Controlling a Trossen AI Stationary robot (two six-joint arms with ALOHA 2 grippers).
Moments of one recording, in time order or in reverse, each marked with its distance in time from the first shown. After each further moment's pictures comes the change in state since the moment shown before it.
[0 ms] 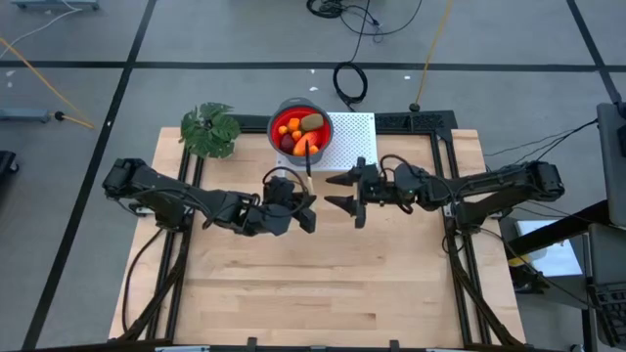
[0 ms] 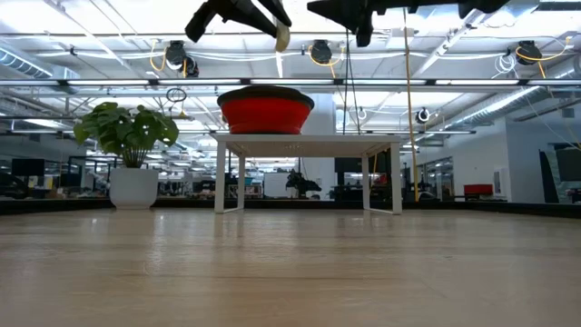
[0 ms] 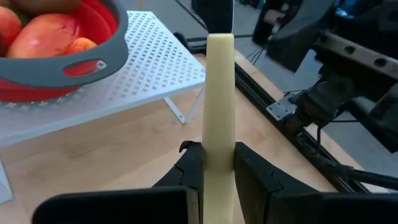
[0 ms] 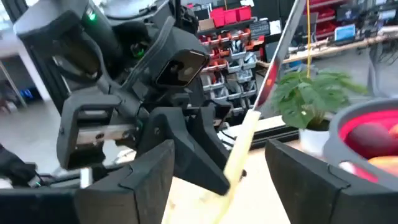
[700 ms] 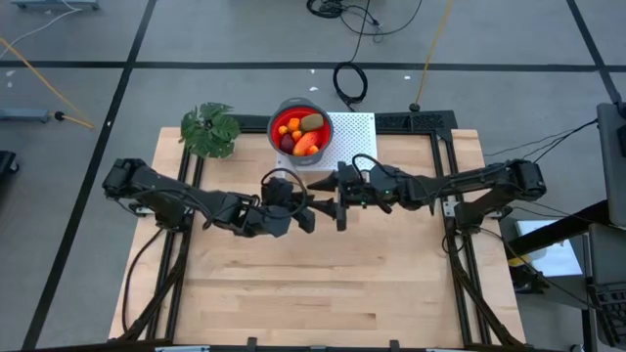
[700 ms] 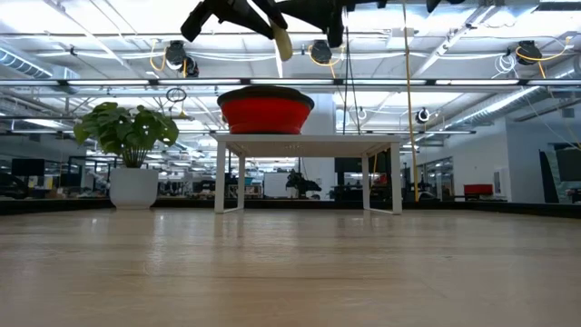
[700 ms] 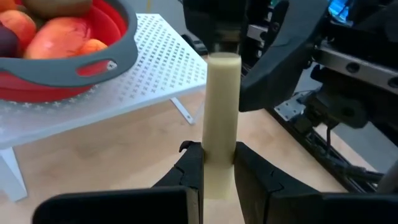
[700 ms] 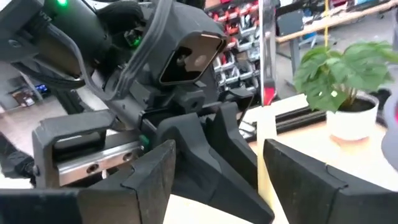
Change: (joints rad) left arm -0.009 -0.001 -0.002 -0.010 -0.036 0.005; right arm 0.004 0.172 0.187 -0.097 -0.043 0.089
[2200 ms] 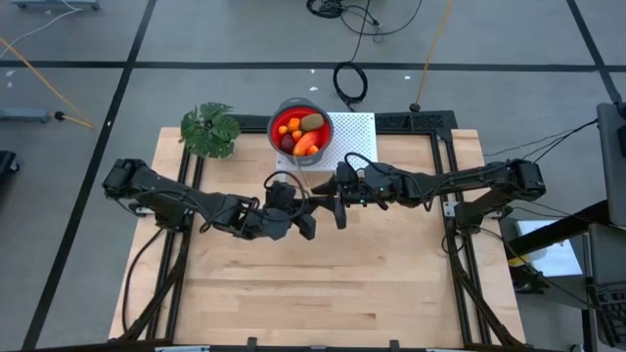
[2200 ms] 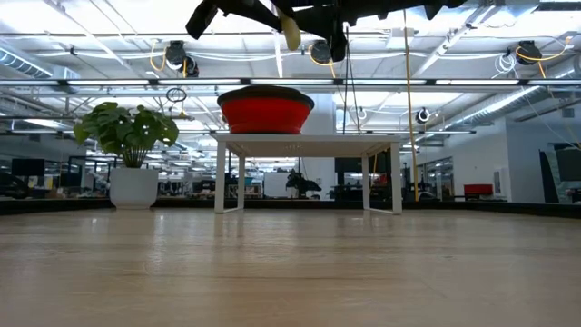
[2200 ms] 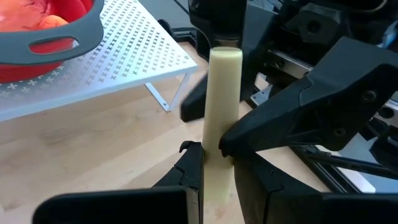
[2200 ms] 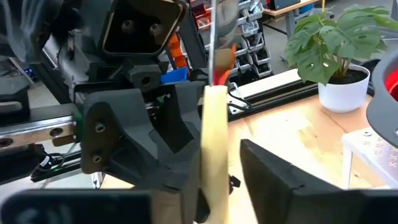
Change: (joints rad) left arm -0.018 0.002 0.001 0.039 0.080 -0.018; right arm -0.031 -0.001 0.000 -0.102 -0.036 0.013
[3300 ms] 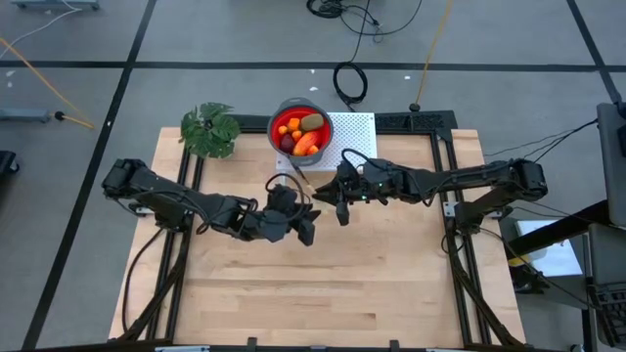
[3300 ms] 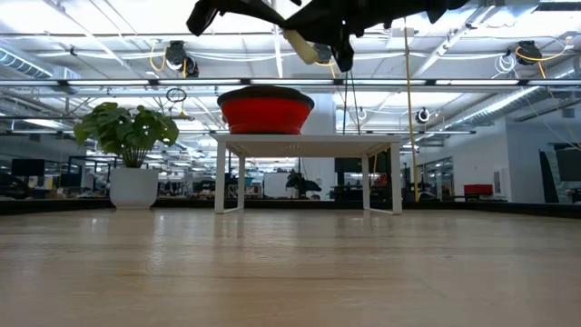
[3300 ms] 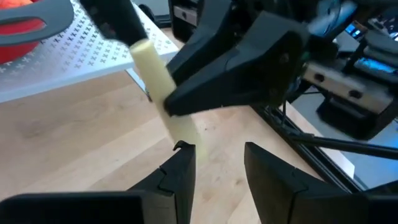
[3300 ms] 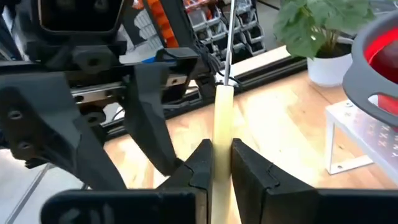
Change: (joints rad) left arm -0.012 -0.002 0.000 0.003 0.069 0.011; right arm -0.033 -0.025 -0.003 -0.102 -0.041 0.020
